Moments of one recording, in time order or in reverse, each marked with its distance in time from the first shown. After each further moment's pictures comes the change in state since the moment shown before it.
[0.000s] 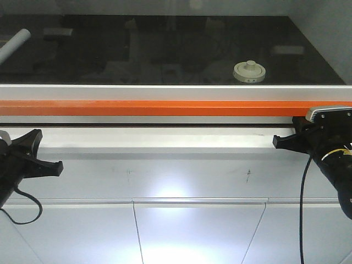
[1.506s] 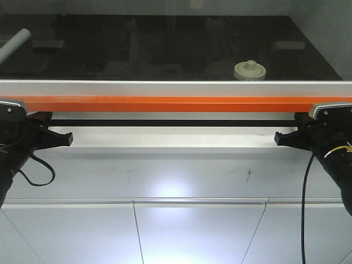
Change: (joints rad) left arm -0.002 0.119 -0.269 -0.029 0.171 -0.005; right arm 0.000 -0.041 -0.001 -0.002 0.017 0.000
